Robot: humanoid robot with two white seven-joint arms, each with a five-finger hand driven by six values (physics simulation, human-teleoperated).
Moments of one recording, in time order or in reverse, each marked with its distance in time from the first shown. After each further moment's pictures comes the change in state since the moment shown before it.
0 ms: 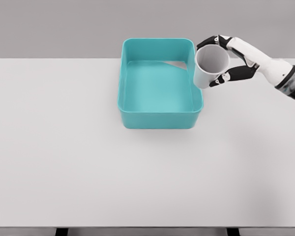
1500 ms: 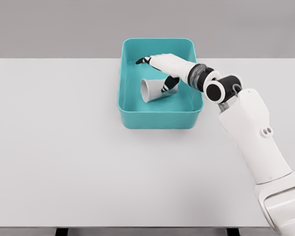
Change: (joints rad) left arm 0.000 0.000 0.000 0.000 0.000 0.000 0.000; right arm -0.114 0.433 0.083 0.034 0.983 0.336 0.000
